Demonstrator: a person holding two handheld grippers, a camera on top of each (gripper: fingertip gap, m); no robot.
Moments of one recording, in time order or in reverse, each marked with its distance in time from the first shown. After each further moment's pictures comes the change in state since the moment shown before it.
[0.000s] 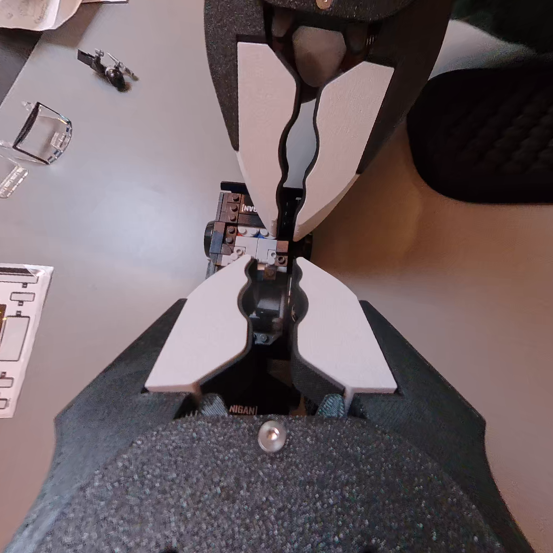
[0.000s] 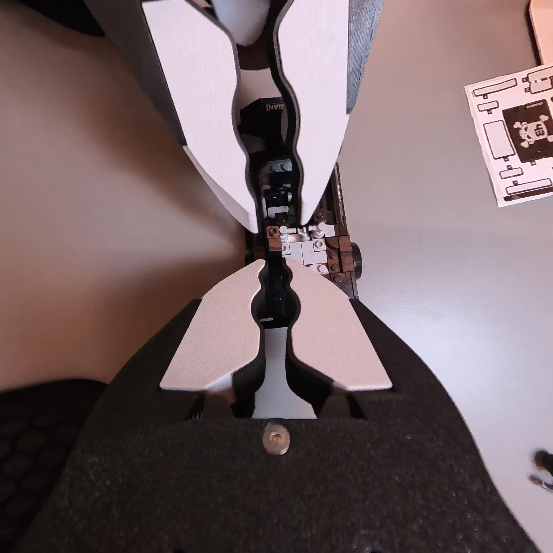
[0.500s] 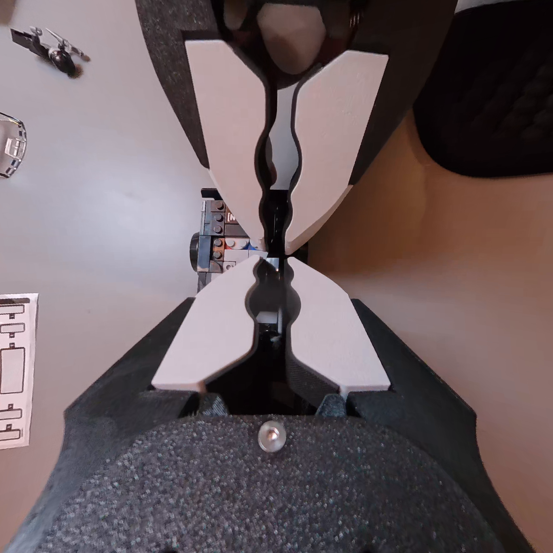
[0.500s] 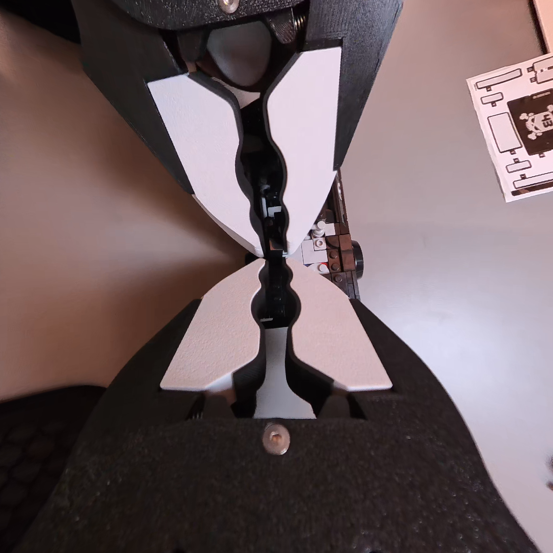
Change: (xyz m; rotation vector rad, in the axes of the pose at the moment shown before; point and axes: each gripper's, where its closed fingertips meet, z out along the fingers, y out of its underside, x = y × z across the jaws) left arm 0.004 0.002 0.015 -0.133 0.045 0.078; right arm 0.000 -0.001 0.002 0.009 -0.017 0.039
